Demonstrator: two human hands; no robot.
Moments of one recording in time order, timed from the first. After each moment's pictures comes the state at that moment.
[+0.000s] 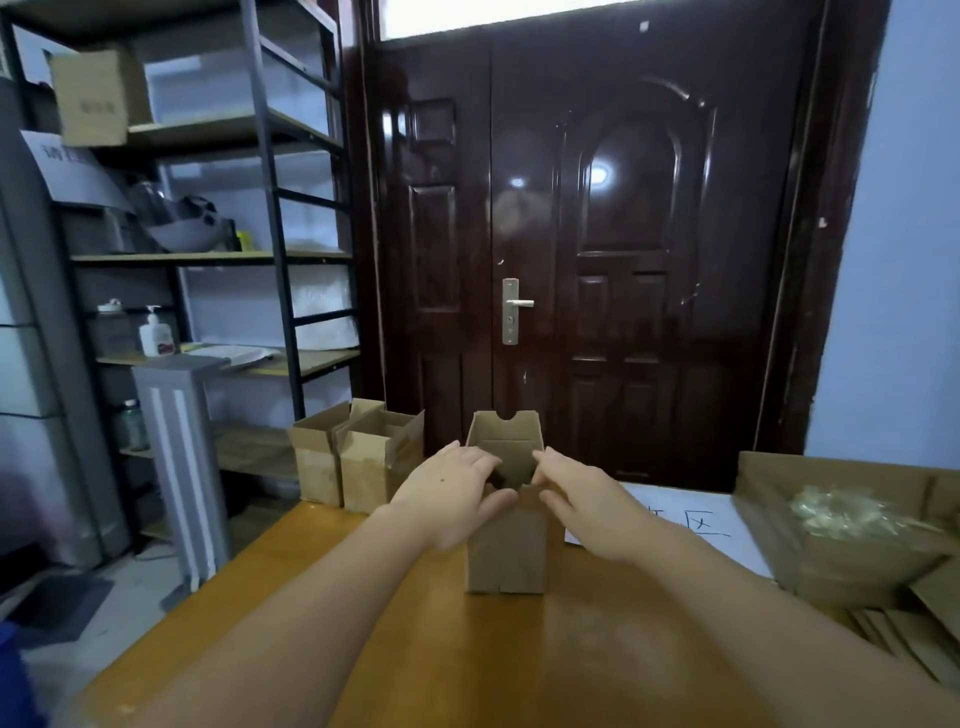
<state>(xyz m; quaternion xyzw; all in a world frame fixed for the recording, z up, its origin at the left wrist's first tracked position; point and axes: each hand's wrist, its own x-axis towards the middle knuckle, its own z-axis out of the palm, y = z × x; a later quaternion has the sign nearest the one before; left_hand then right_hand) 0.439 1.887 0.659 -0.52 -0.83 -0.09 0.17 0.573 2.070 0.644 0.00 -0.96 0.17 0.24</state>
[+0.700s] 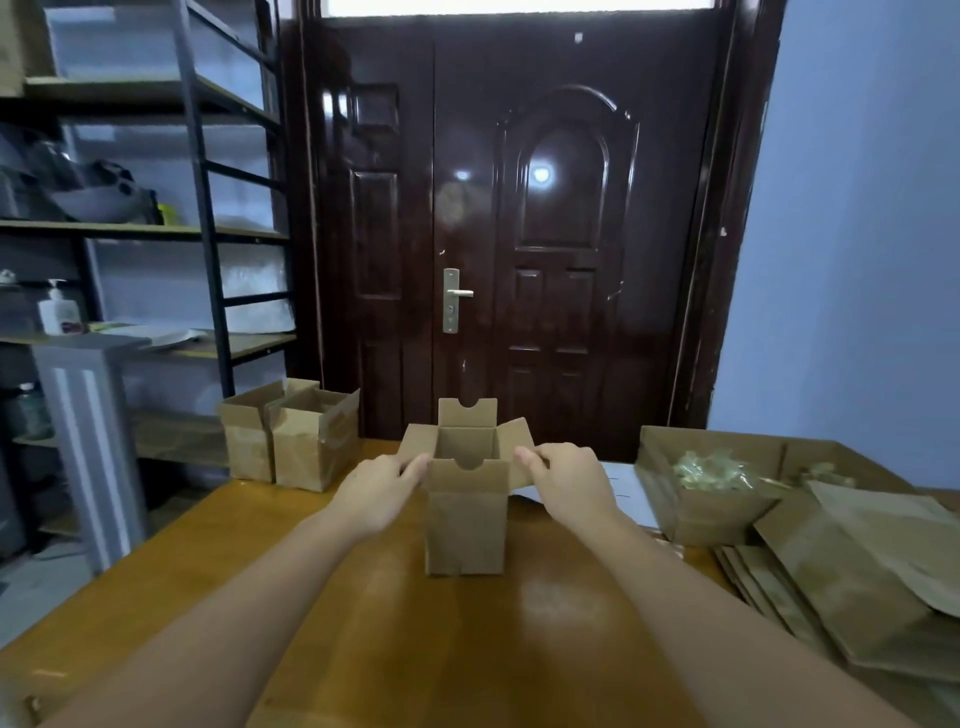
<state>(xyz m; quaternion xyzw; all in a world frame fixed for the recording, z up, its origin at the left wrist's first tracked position) 0.478 1.873 0.631 -0.39 -0.86 -0.32 0.01 0.643 2.070 0.641 -0.26 -0.89 0.22 0.29</state>
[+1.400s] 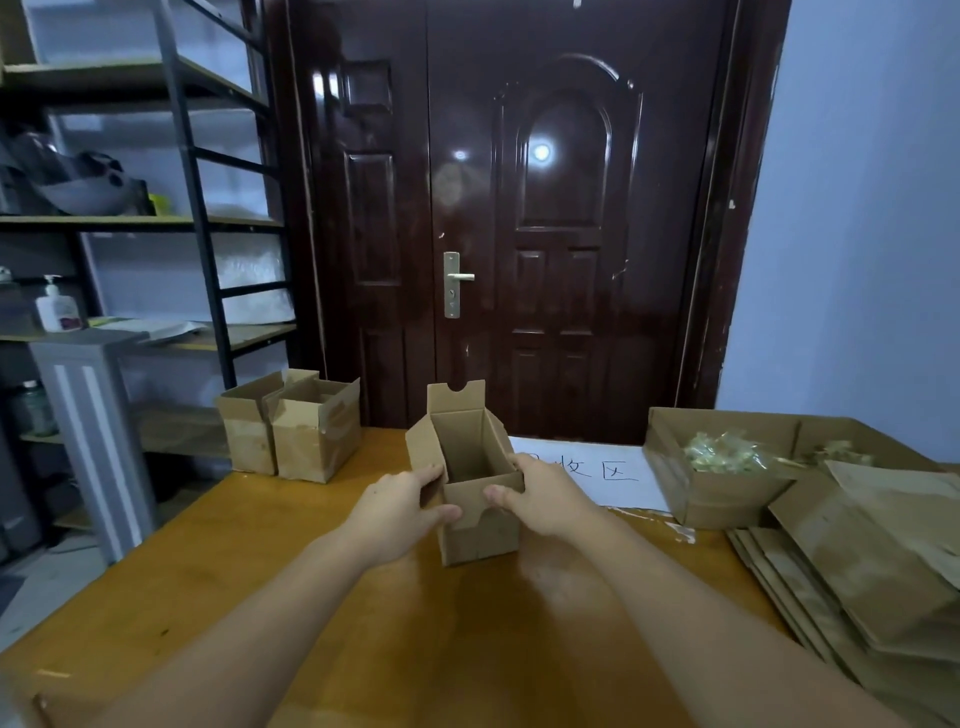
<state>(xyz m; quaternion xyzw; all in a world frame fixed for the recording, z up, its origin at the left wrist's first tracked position) 0.490 1.883 0.601 -0.44 -0.86 -0.25 0.01 0.625 2.057 0.621 -0.25 -0.92 0.29 0.12</state>
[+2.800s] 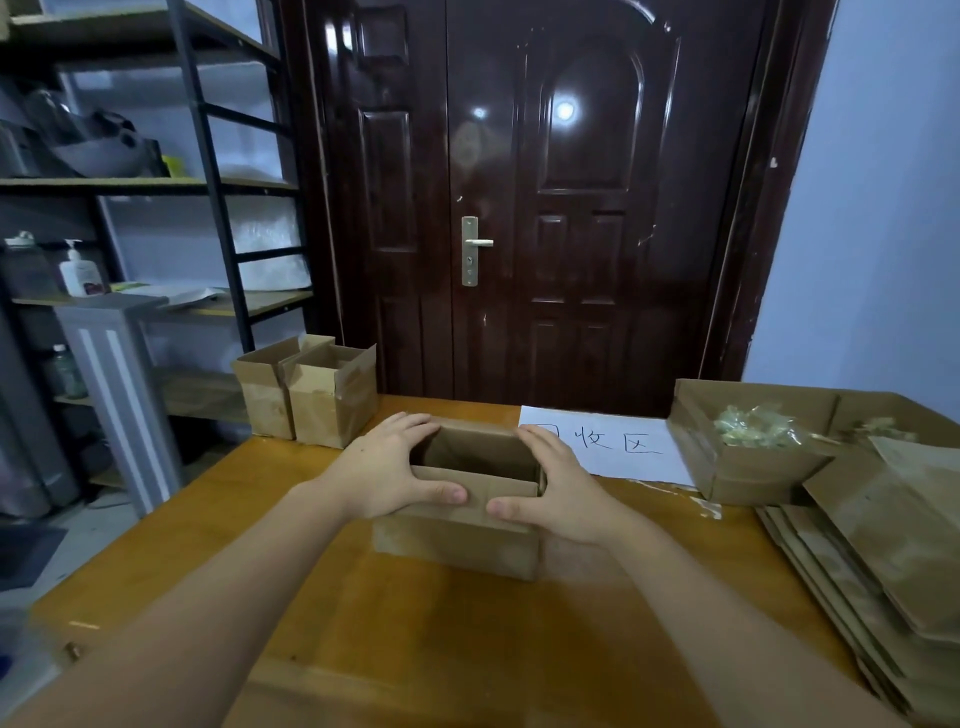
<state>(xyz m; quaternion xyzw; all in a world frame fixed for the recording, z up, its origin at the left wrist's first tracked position) 0.449 1.860 0.610 -0.48 -0.86 -0.15 0.04 0.635 2.059 0.590 -0.12 -0.92 0.34 0.15</state>
